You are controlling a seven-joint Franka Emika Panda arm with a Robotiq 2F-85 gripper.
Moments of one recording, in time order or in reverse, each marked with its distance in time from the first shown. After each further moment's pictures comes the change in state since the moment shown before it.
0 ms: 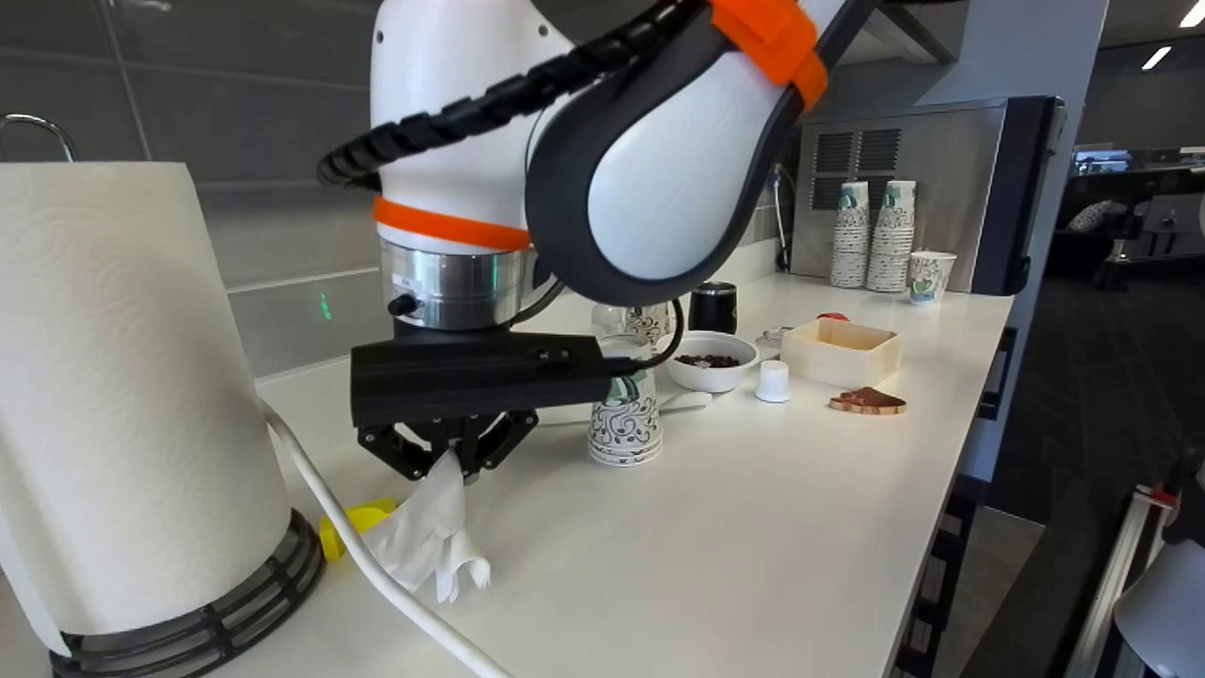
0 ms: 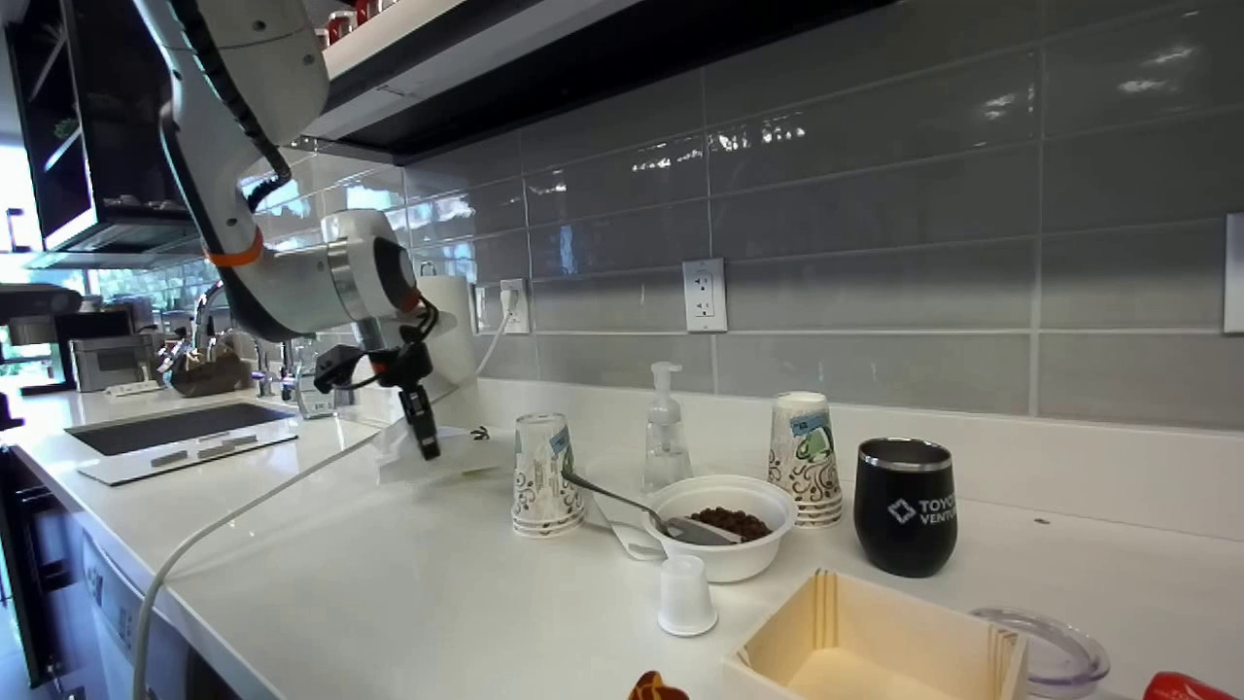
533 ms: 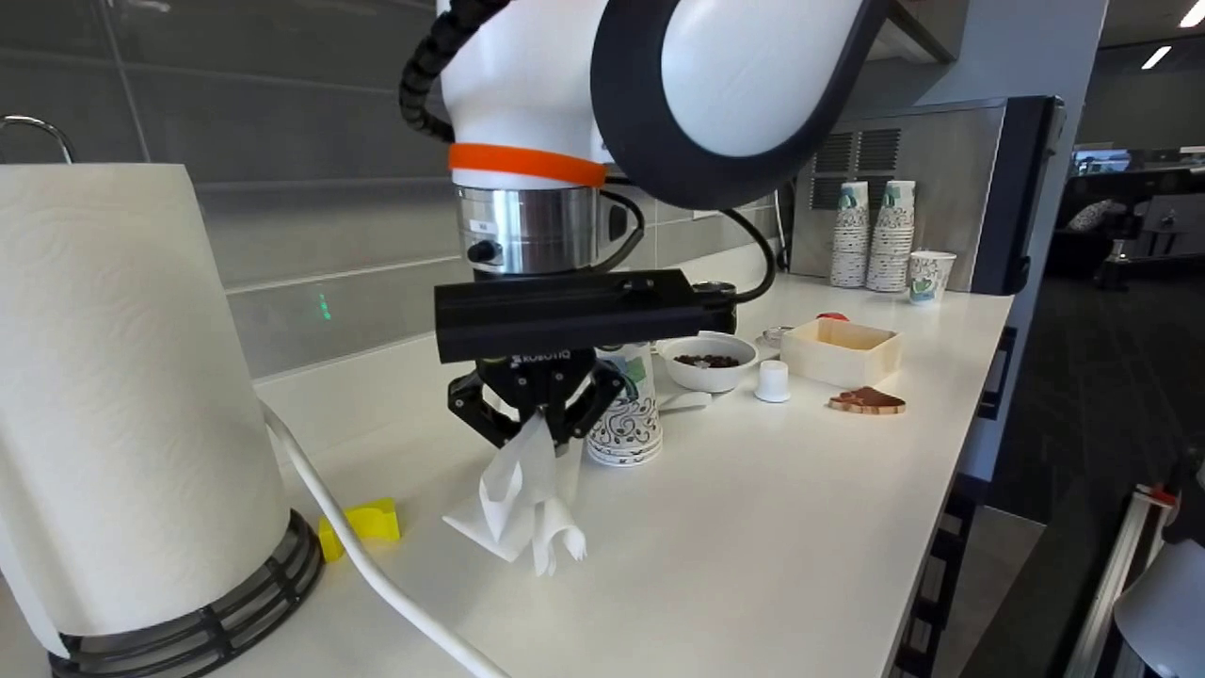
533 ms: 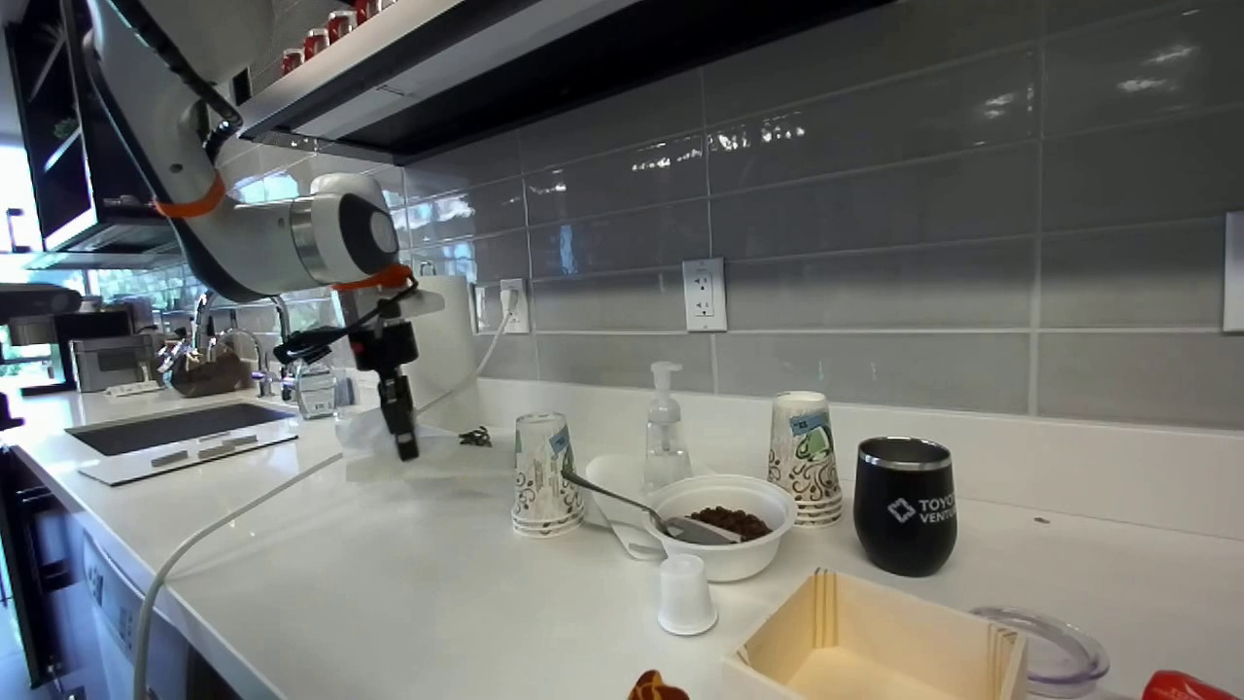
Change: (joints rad) arm -0.072 -0.186 0.070 -0.144 0.173 -0.167 -0.023
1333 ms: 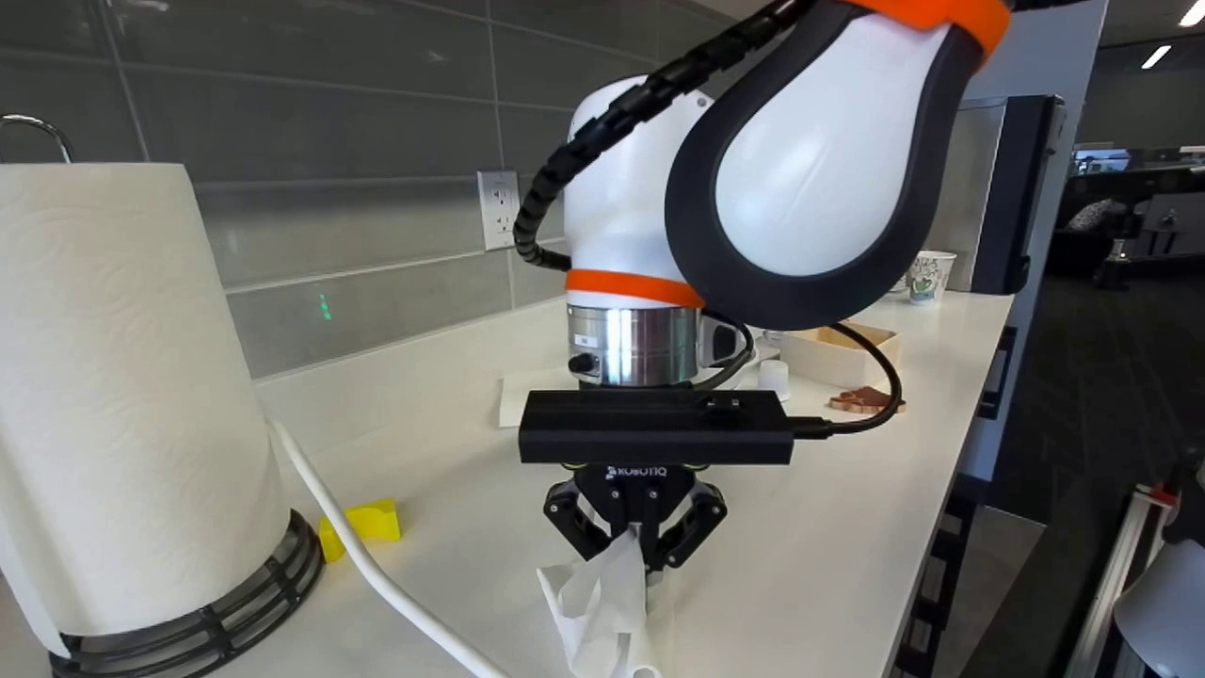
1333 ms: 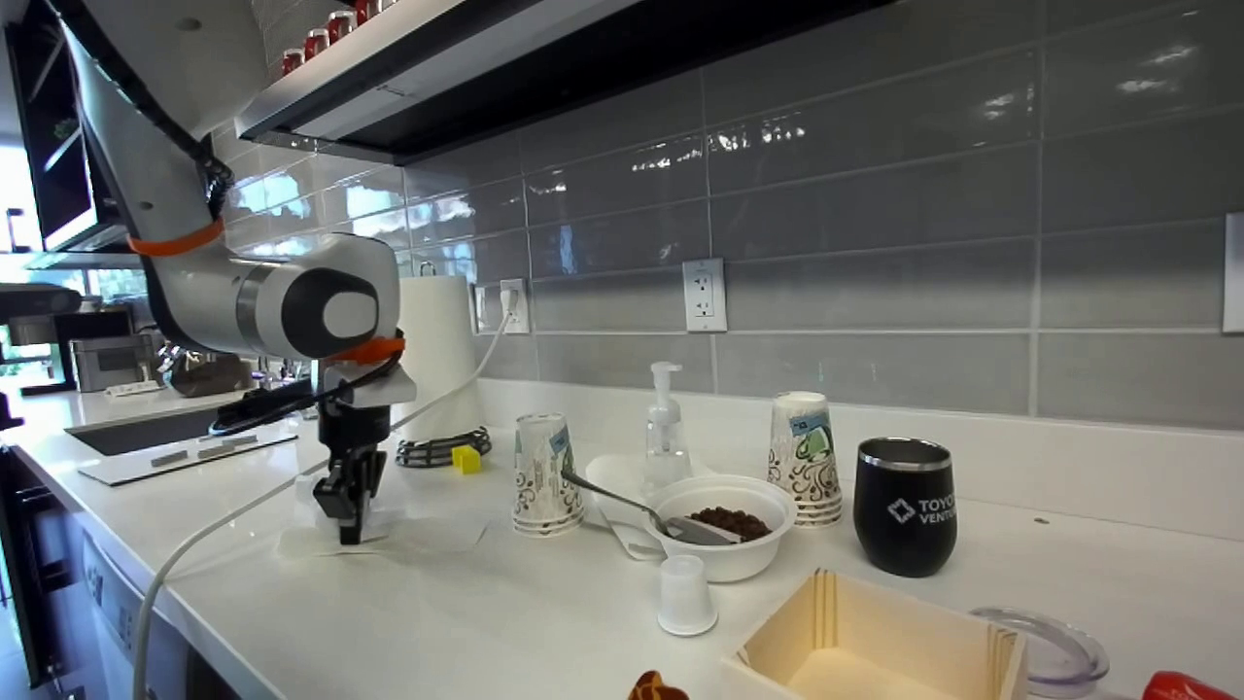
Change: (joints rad) arm -0.067 0.019 0.089 -0.224 0.403 0.192 0.004
